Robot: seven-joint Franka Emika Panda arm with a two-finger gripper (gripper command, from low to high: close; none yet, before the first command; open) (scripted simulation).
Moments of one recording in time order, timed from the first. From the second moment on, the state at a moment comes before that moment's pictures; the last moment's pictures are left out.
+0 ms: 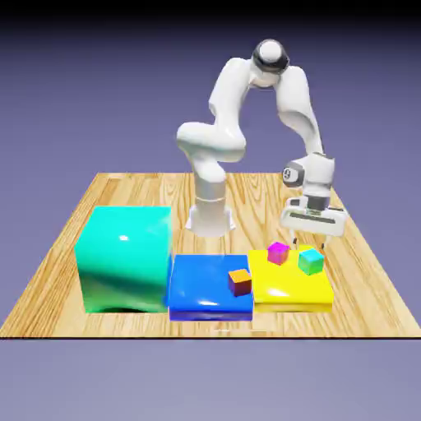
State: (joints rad) arm -0.71 -0.70 2.18 -2.69 1.05 2.88 1.67
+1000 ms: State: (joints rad) arm -0.71 -0.62 1.54 -2.69 0.79 2.72 1.34
